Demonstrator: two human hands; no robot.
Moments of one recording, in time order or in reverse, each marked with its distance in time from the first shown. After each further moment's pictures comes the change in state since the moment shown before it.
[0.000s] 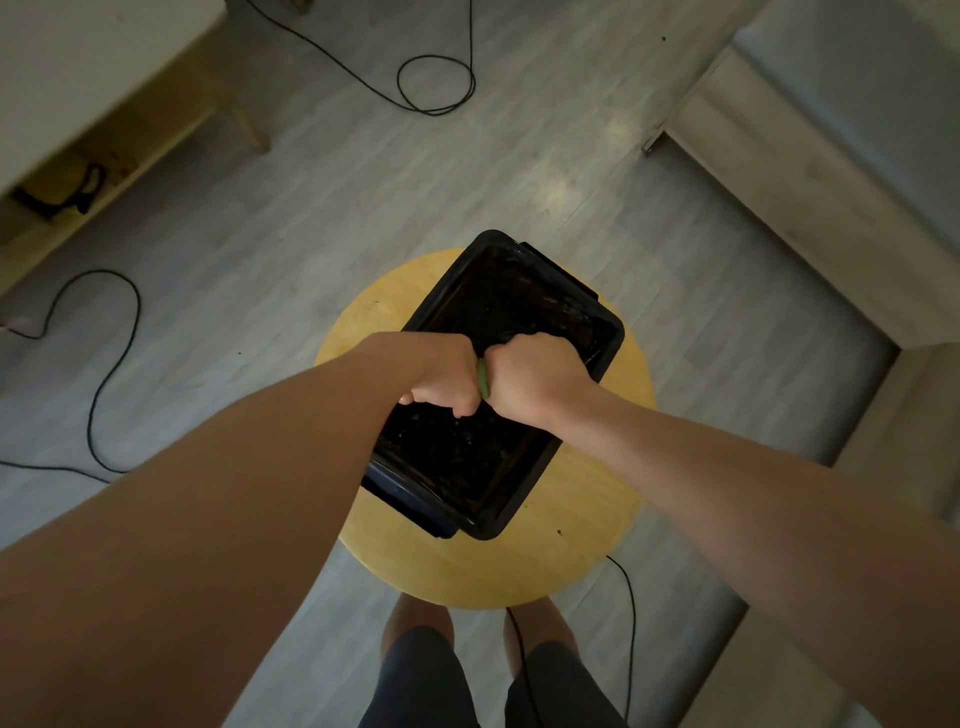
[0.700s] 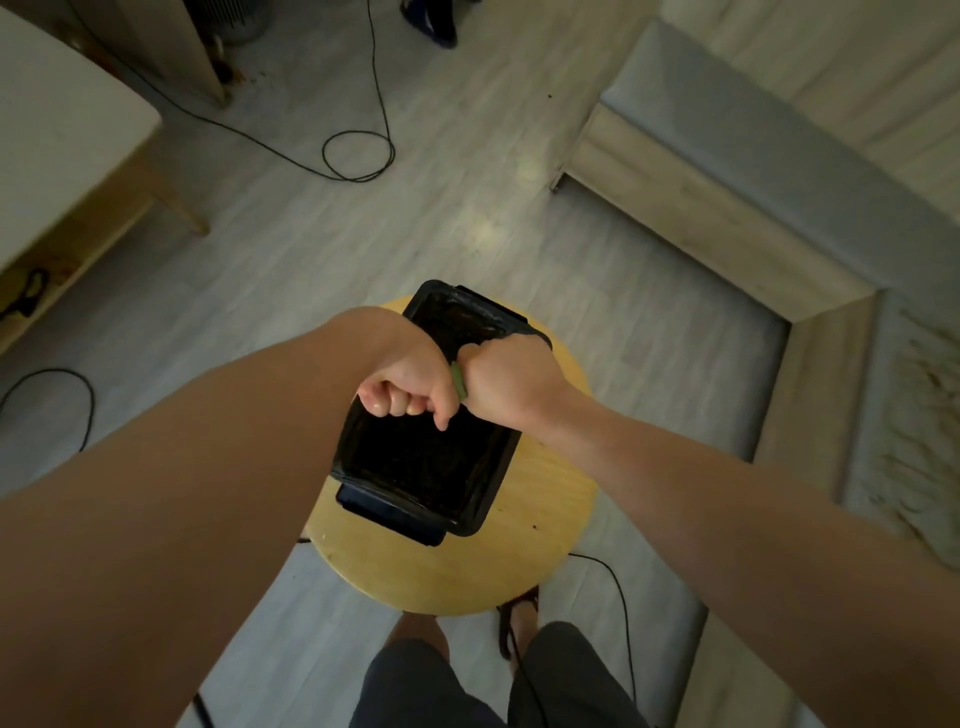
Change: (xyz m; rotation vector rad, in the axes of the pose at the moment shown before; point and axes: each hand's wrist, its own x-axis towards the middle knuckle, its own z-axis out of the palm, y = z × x) left_hand -0.088 0.049 -0.054 -0.085 -0.302 -0.106; right_hand -0.060 -0.012 -0.073 -0.078 0.221 0.049
